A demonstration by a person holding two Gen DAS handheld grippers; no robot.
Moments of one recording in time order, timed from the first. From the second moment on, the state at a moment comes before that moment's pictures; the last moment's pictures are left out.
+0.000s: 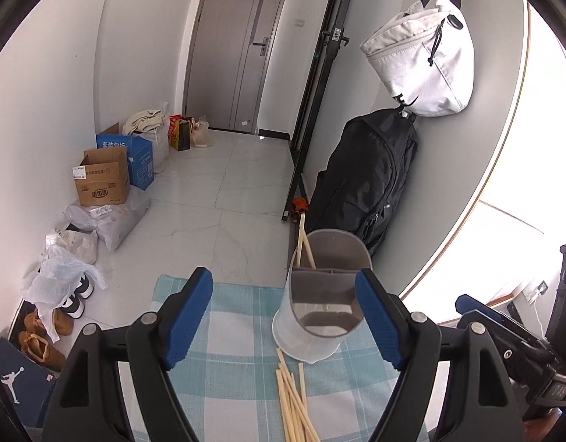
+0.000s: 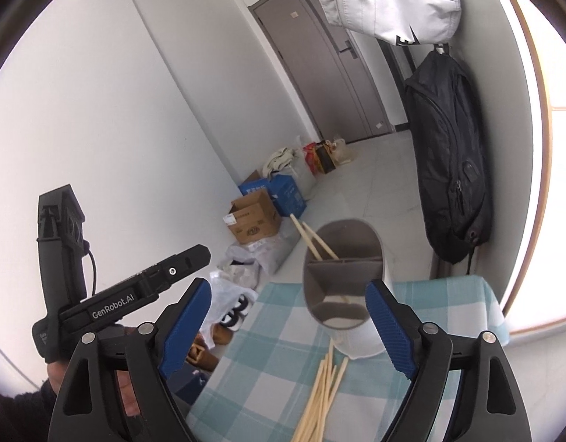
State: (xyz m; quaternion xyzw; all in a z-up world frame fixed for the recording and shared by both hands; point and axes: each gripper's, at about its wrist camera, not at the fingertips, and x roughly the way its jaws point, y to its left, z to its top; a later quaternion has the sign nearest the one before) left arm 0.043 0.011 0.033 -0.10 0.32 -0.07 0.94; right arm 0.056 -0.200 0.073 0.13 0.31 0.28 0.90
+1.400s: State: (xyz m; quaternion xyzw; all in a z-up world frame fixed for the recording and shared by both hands) left arm 0.044 0.077 -0.073 -0.16 0.43 0.00 0.89; right arm 0.104 -0.125 -0.118 0.00 0.59 0.18 0.79
